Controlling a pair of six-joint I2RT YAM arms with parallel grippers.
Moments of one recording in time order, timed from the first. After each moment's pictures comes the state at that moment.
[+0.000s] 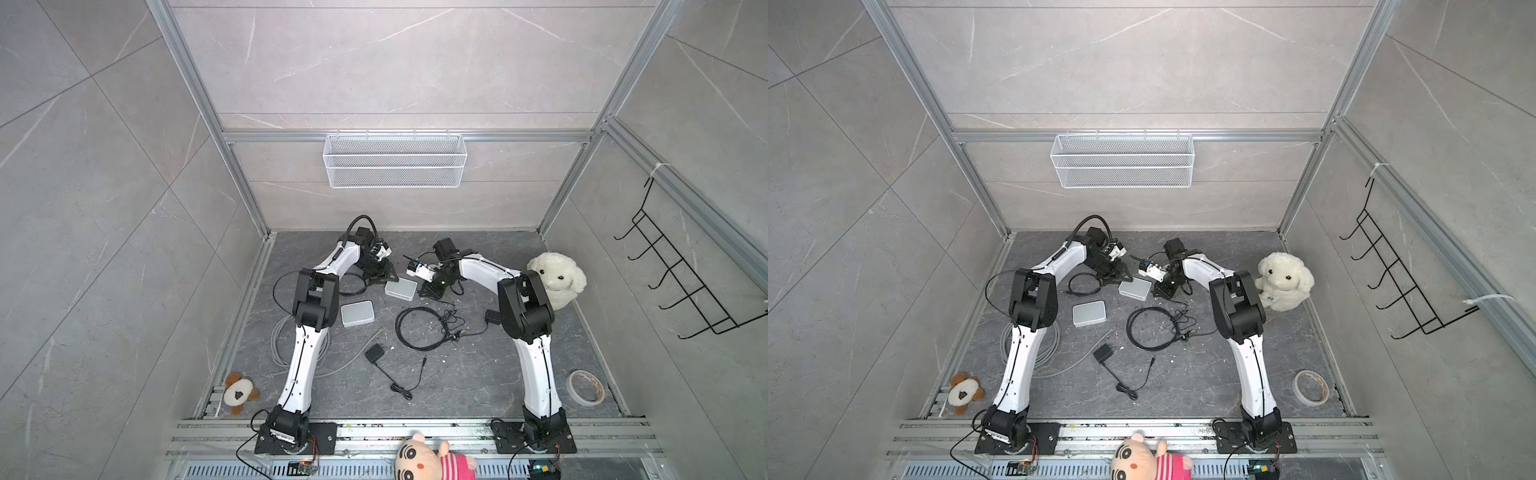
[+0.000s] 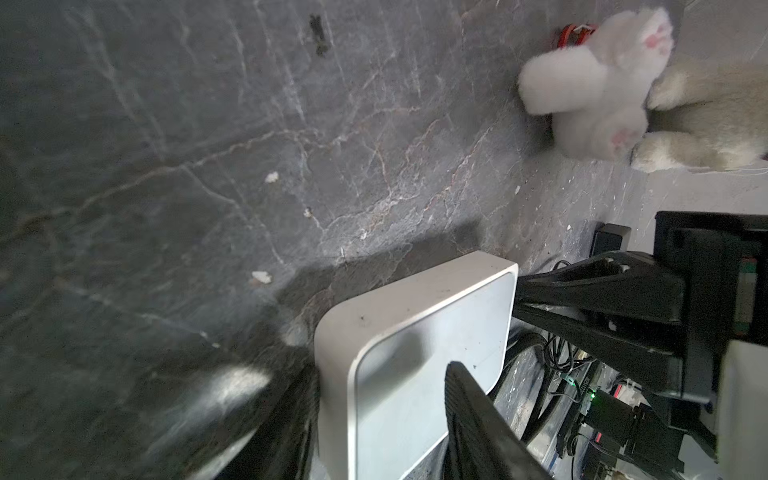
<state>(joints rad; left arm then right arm) -0.33 2.52 2.17 -0.99 0.69 -0.08 0.39 2.28 1.74 -0.71 -0.43 -0.68</state>
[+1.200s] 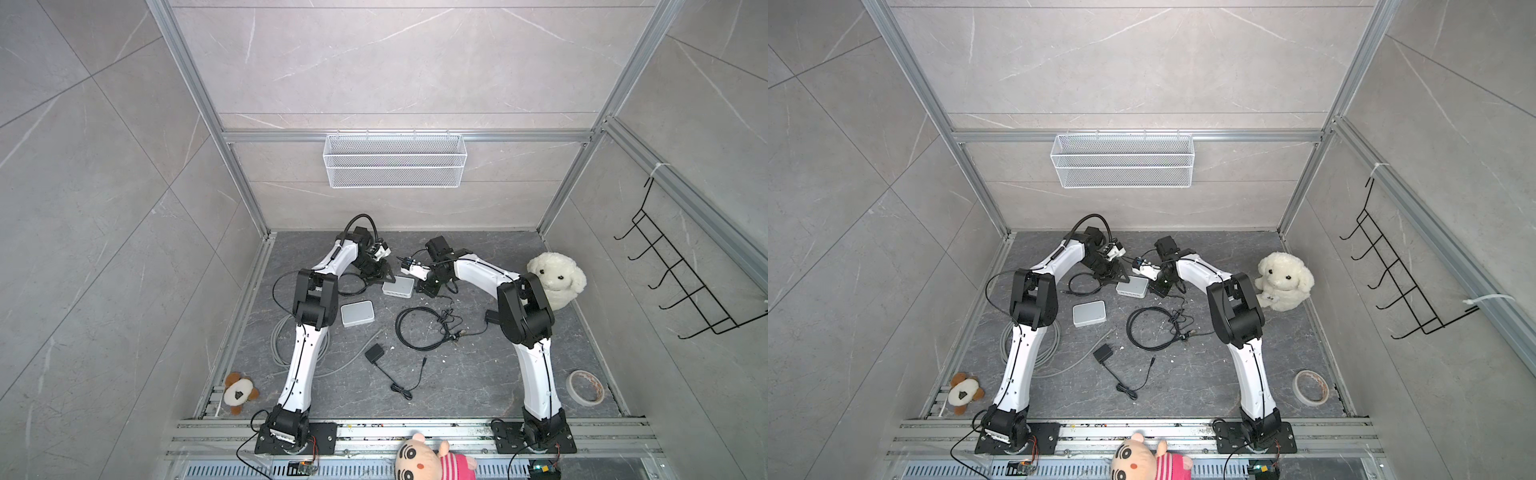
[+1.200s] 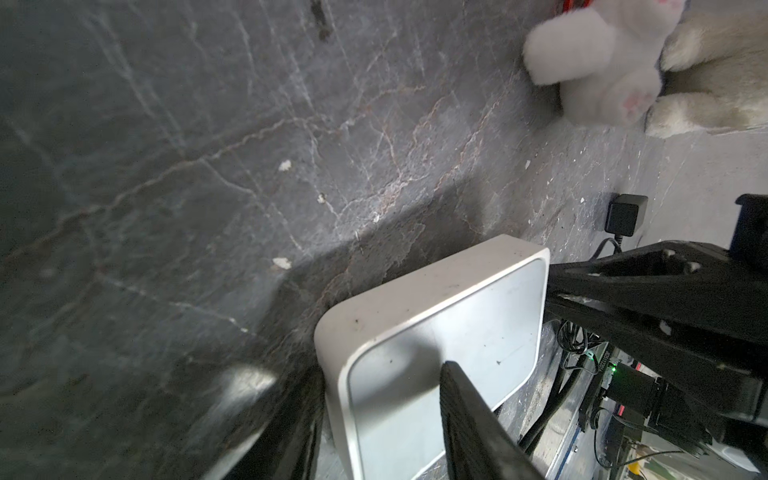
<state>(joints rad) -0.31 2.55 2.23 -1.08 0.69 0.04 0.45 2.23 1.74 -0.68 -0.30 -0.66</state>
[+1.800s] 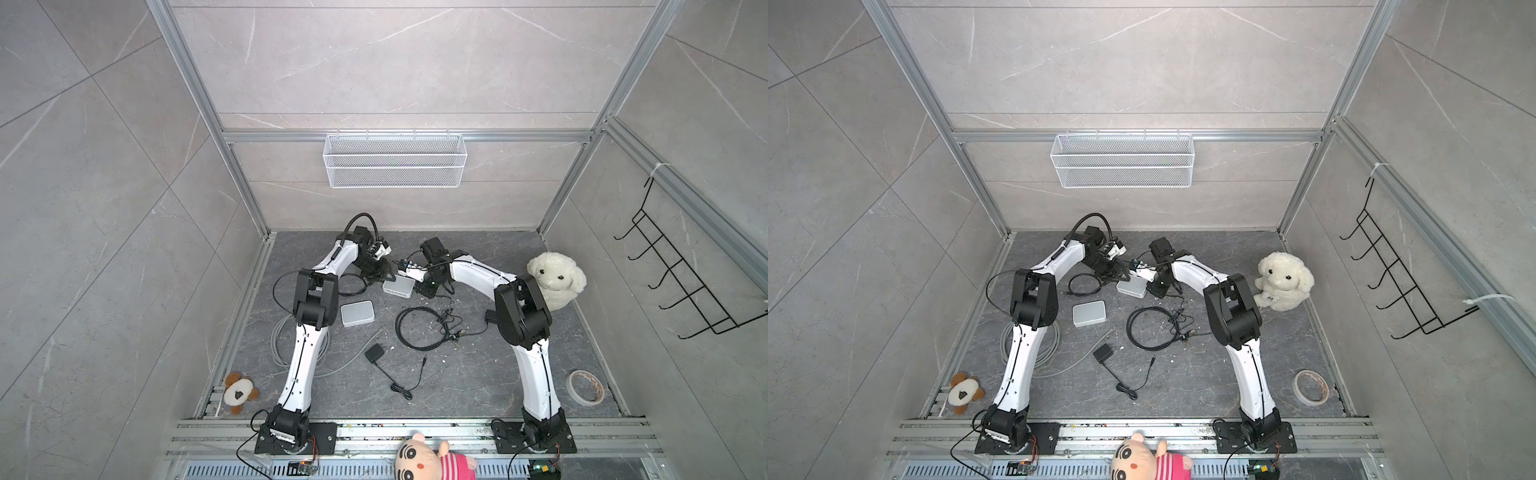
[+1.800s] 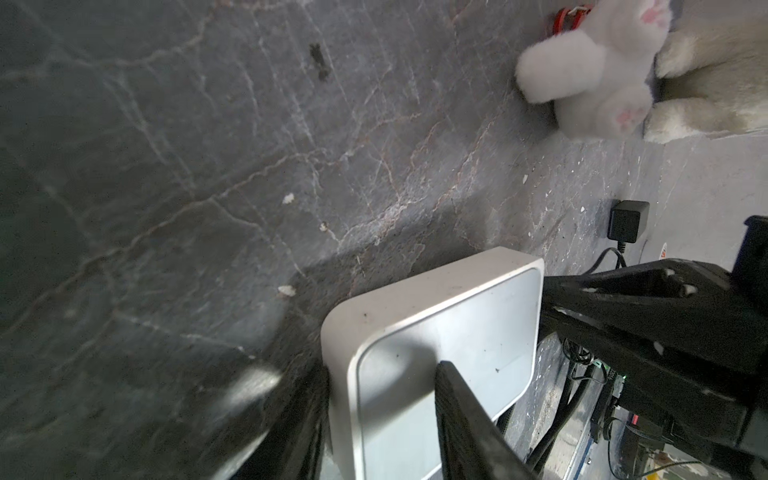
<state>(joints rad) -0.31 2.56 2.23 -1.03 0.71 0.04 0.48 2.23 1.74 -0.67 -0.19 -0.64</state>
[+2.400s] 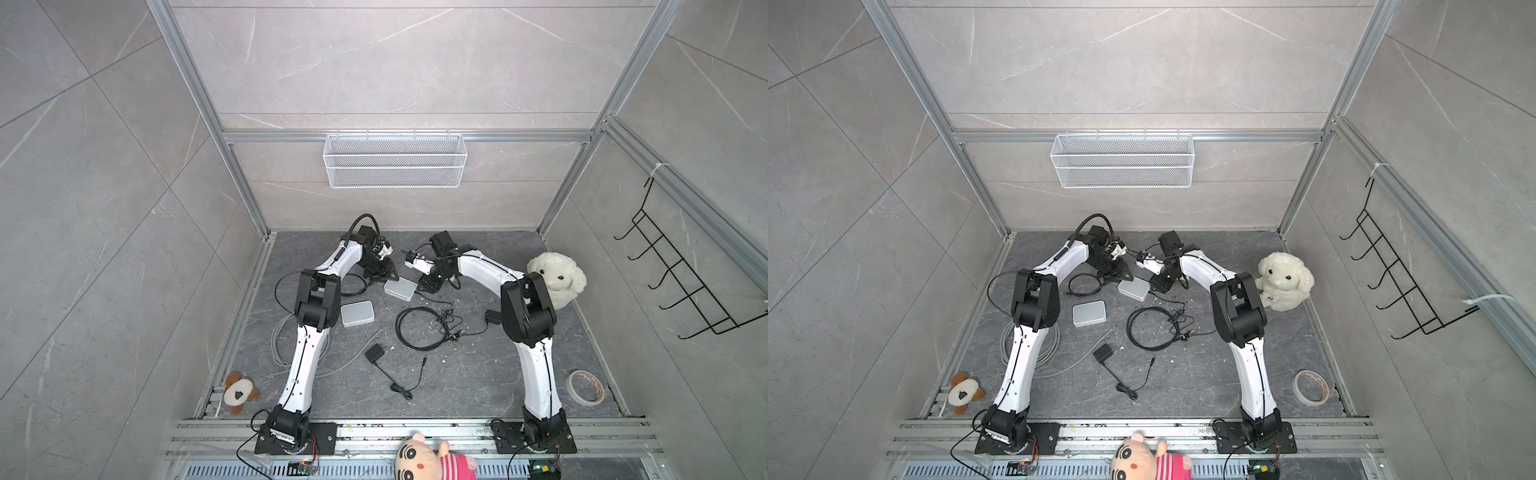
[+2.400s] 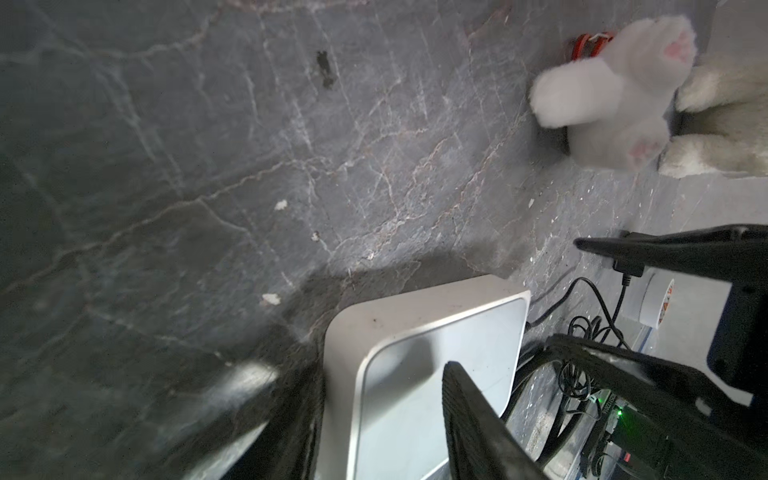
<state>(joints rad) -0.34 2.53 2.21 -0.99 0.62 -0.12 0.38 2.22 1.78 -0.71 -0.28 -0.62</state>
